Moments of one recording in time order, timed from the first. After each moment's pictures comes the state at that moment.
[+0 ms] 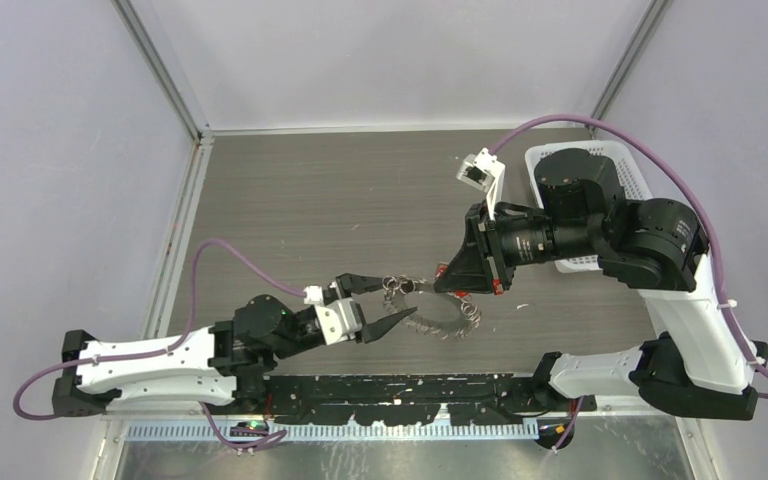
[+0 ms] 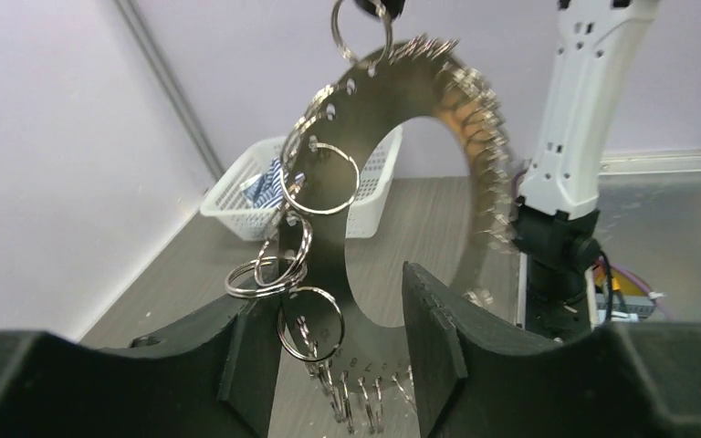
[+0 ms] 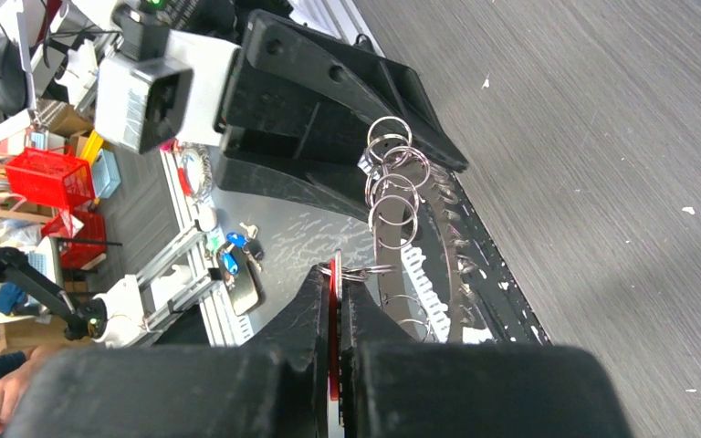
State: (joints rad) left arm -1.41 0.76 0.67 0.33 -0.15 0.31; right arm 0.95 1.22 1.99 -1.28 -0.43 0.41
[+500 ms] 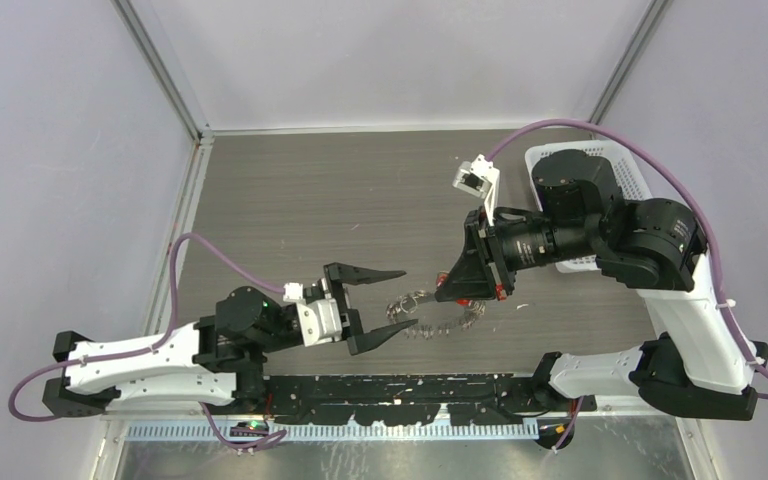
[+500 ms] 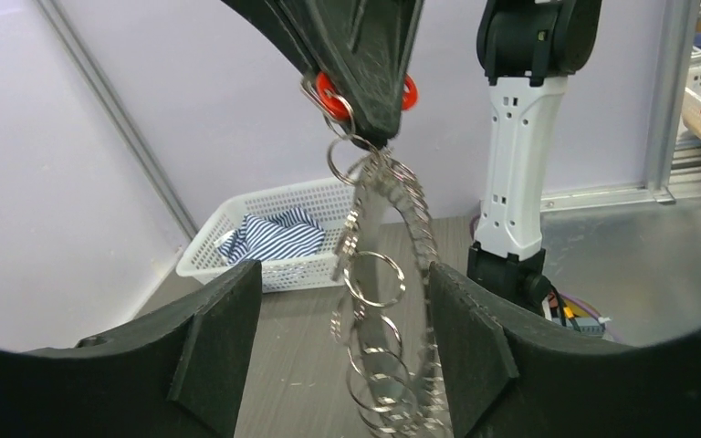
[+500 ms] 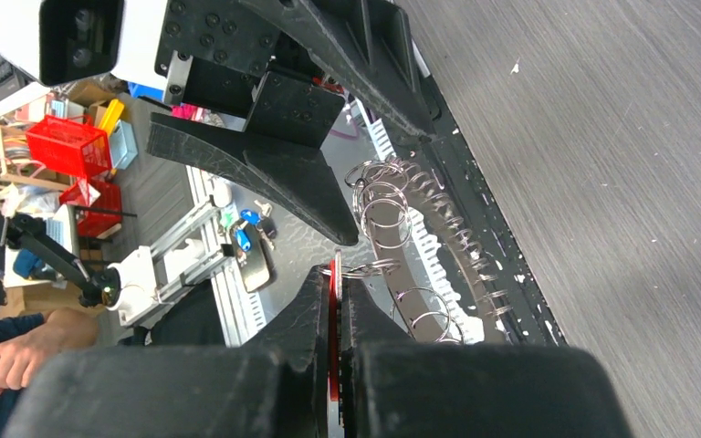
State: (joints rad) left arm -1.41 0.72 0.77 0.26 0.01 0.30; right arm 0.95 1.22 1.98 -1.30 -0.51 0.39
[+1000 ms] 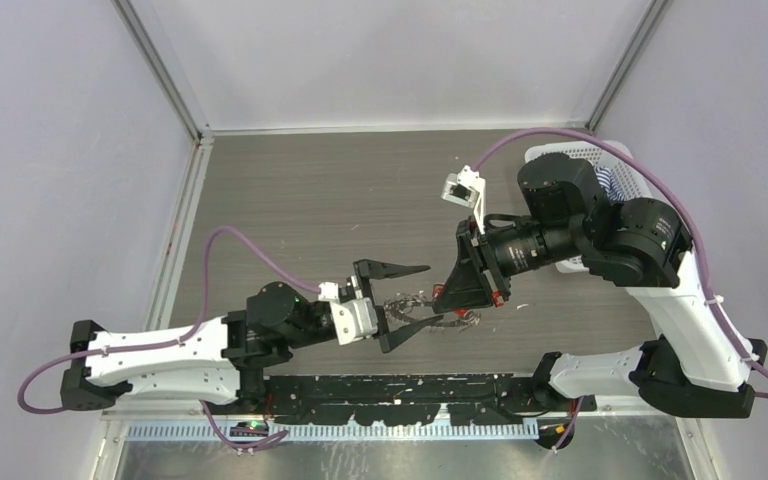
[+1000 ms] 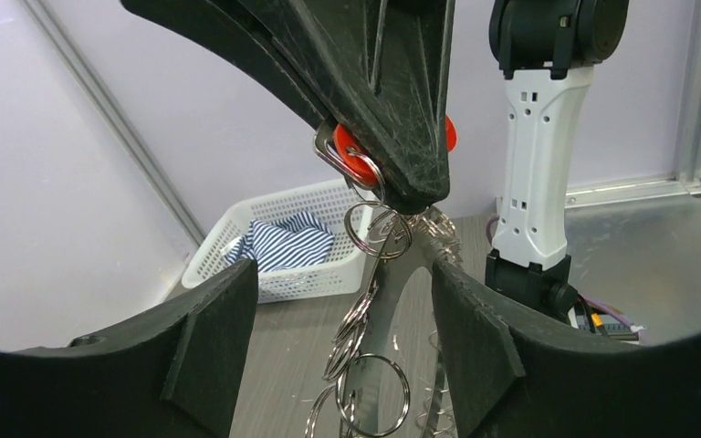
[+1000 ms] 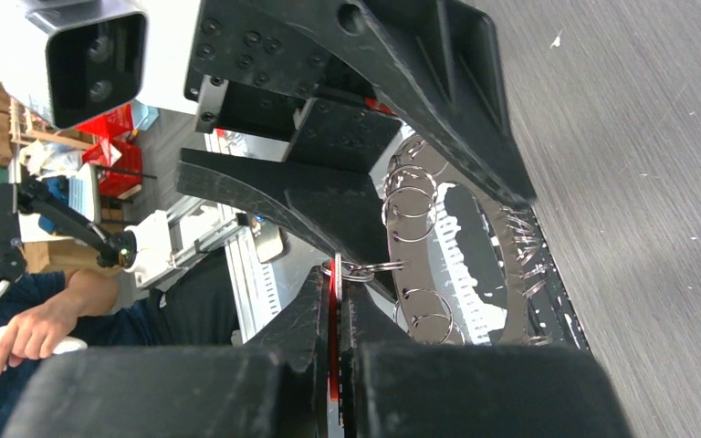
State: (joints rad) left arm -1.41 0.88 0.82 0.36 0.00 0.34; right arm 0.95 1.22 1.93 -1.29 -0.60 0.36
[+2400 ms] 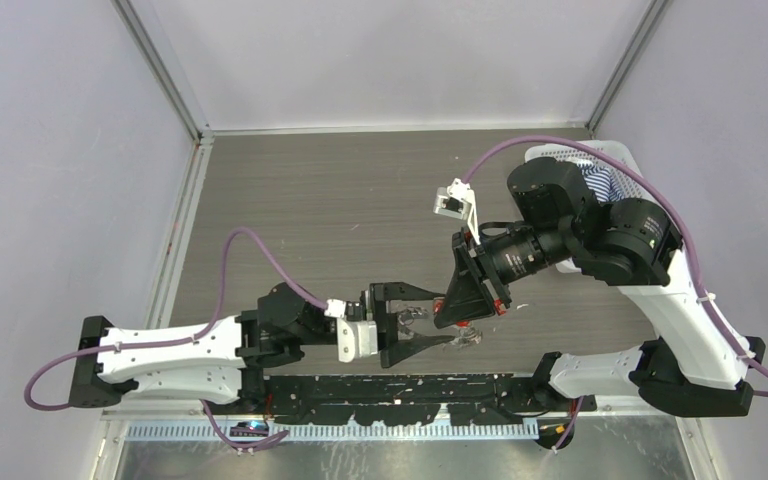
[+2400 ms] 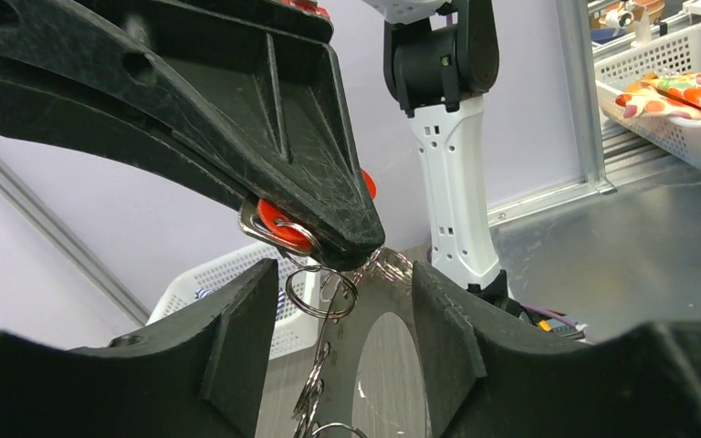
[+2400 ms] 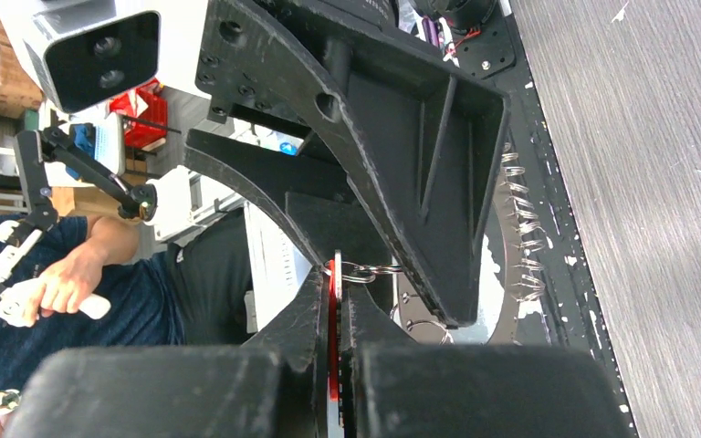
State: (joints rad) left arm -1.41 0.94 0.82 0.46 0.23 0.36; right arm 0.95 1.22 1.89 -1.31 -0.72 0.31
